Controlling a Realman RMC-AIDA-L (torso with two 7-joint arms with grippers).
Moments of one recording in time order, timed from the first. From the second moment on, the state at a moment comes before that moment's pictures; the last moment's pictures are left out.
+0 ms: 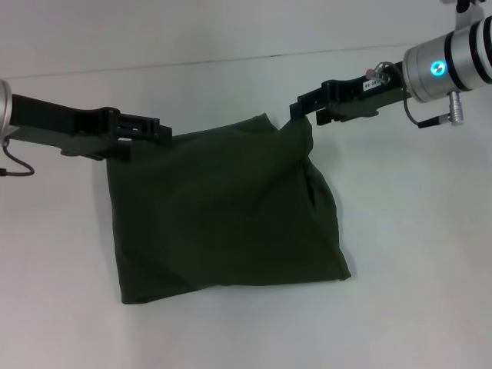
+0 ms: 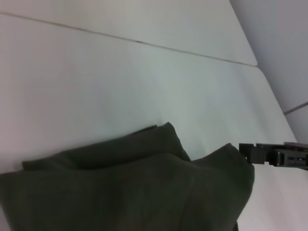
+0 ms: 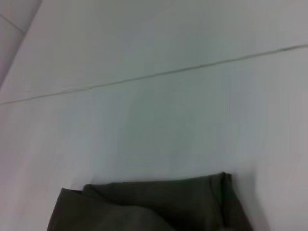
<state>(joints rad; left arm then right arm) -0.76 -2.03 -2.30 -0.97 -0.83 1.57 -2.68 0.84 1.98 -0.85 -0.65 -2.34 -1.20 2.62</state>
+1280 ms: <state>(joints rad) -0.70 -2.04 -2.35 -0.99 -0.83 1.55 -2.62 0.85 2.02 -0.85 -0.55 -2.20 -1.06 2.63</state>
